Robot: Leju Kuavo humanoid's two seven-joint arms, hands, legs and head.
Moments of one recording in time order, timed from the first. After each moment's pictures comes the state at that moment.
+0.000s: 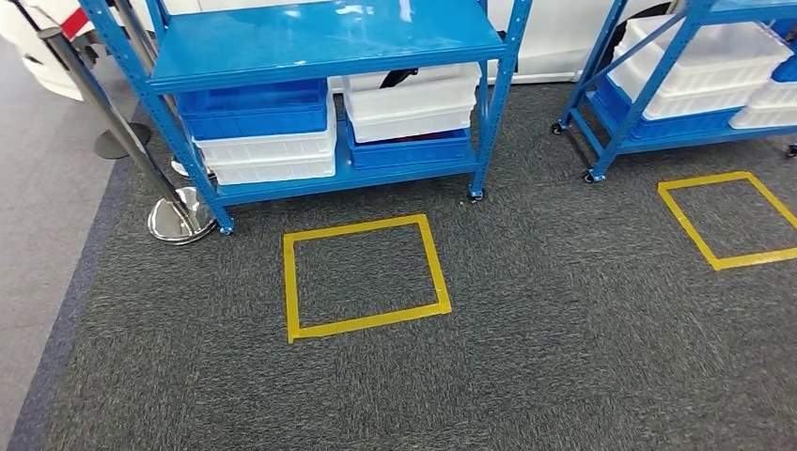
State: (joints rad) left arm -0.07 -0.12 1.38 -0.24 -1.10 0.09 -0.47; right arm -0.01 0.16 -1.12 -0.23 1.36 -0.29 -0.10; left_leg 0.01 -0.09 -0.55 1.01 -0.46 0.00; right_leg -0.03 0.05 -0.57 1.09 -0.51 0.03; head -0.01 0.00
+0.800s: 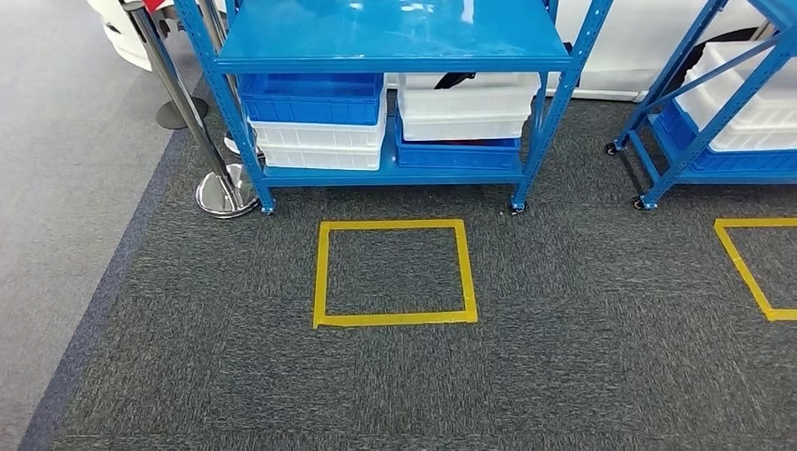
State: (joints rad) left arm -0.07 -0.12 1.38 -0.24 -1.09 0.04 -0.48; right arm -0.01 0.16 -1.13 -0.23 1.35 -0.28 -0.10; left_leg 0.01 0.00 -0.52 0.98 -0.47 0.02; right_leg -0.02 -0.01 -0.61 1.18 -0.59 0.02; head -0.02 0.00
